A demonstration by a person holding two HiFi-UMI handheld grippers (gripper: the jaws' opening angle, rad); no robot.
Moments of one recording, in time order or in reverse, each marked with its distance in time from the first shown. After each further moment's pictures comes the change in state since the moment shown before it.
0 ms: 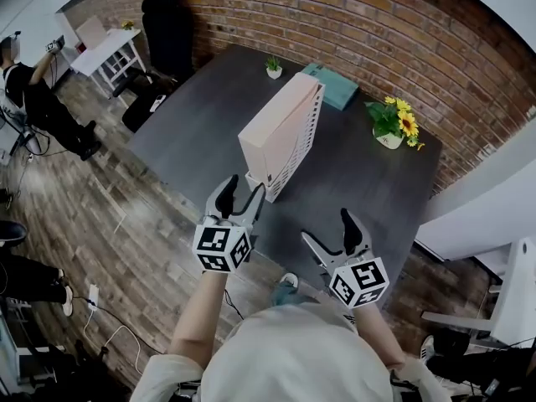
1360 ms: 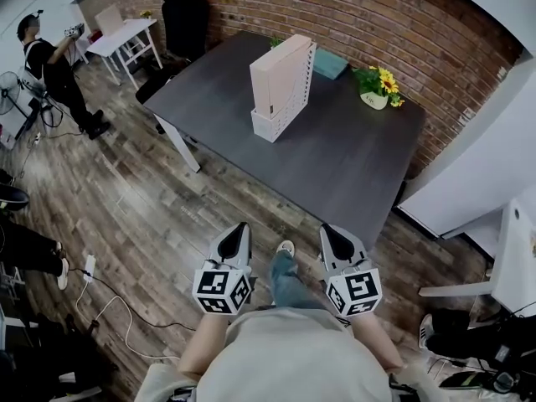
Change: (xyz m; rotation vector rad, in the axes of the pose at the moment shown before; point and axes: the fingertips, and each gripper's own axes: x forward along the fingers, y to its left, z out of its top) left arm -0.295 -0.136 -0.088 -0.102 0.093 0.104; right arm -0.212 0.134 -0.066 -0.148 0.020 -0.060
